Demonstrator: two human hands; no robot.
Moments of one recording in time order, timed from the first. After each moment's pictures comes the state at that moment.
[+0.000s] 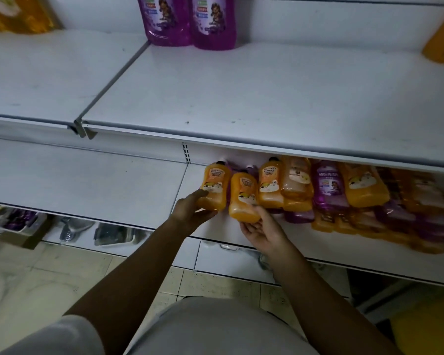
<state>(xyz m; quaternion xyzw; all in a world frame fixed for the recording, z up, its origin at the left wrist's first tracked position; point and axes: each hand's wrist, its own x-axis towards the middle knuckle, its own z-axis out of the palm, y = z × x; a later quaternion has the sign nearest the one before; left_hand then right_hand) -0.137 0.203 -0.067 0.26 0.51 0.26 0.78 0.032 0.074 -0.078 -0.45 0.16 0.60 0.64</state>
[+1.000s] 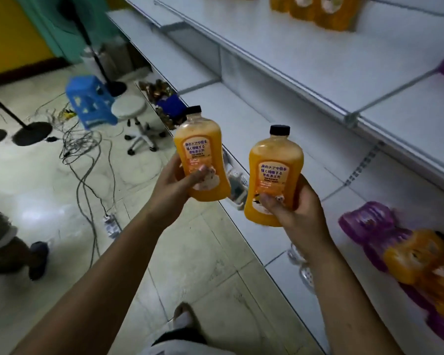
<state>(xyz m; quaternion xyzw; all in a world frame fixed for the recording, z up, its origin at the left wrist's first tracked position) -0.445 0.040 0.110 0.38 0.54 0.59 0.45 -0.194 0.085 0.096 -0.43 -0.60 0.54 0.41</state>
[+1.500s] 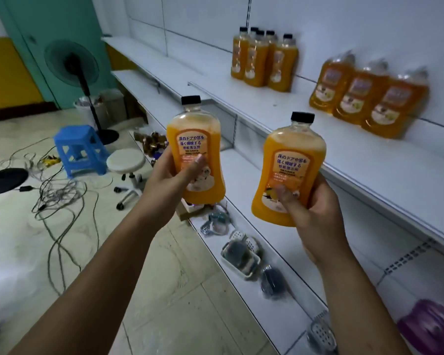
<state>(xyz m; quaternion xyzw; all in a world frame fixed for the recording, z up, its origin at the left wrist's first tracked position) -0.672 0.164 0.211 0.45 0.49 0.64 0.38 -0.415 0.197 0.209 -0.41 -0.62 0.44 0.51</state>
